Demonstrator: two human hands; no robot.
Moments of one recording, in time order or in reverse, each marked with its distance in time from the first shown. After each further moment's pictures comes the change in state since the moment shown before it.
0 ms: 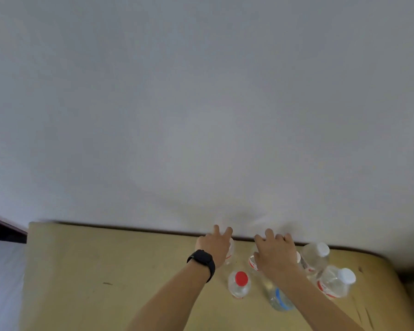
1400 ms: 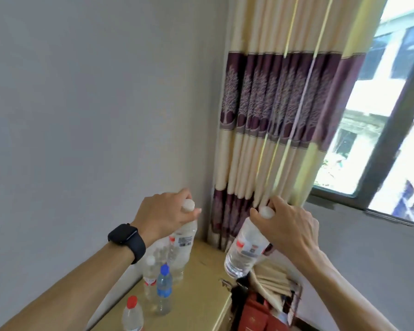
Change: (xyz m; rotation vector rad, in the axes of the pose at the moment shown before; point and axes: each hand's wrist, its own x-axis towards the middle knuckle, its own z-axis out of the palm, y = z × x) left_hand -0.261 0.077 -0.225 -0.074 0.629 1.167; right_hand -0.458 -0.059 -0.161 0.239 0.925 1.312
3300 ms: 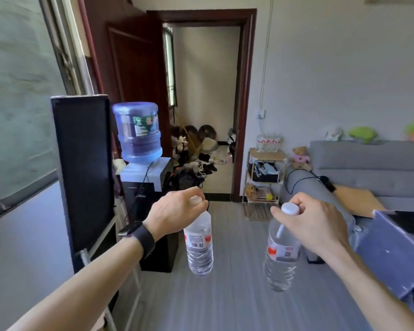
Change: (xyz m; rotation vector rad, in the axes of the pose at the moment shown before) left_hand -0.325 1.405 0.072 -0.837 -0.615 1.852; right_hand -0.600 0.778 -0.695 -0.900 0.865 1.687
